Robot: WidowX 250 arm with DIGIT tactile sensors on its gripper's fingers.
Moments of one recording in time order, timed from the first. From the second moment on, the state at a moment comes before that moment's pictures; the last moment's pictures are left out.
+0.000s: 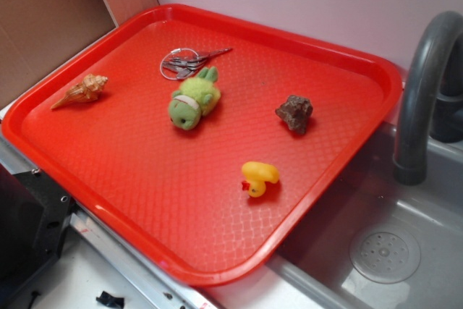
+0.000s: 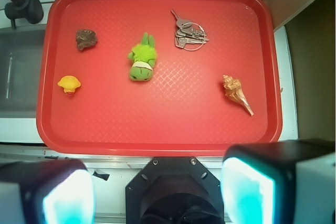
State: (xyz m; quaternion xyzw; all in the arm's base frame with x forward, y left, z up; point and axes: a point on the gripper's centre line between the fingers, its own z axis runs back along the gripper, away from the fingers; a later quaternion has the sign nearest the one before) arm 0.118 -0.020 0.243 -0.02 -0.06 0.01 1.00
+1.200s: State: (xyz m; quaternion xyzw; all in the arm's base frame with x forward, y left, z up) arm 0.214 -0.059 0.183 -0.02 -0.05 -0.36 0.93
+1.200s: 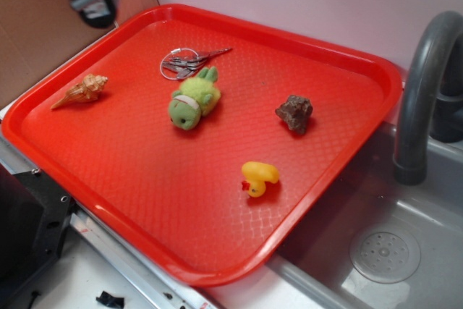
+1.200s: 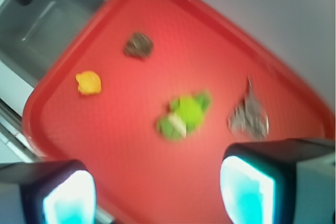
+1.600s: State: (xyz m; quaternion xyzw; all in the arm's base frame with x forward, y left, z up) arm 0.266 -0.087 0.138 -0.05 -0.05 -0.52 0.85
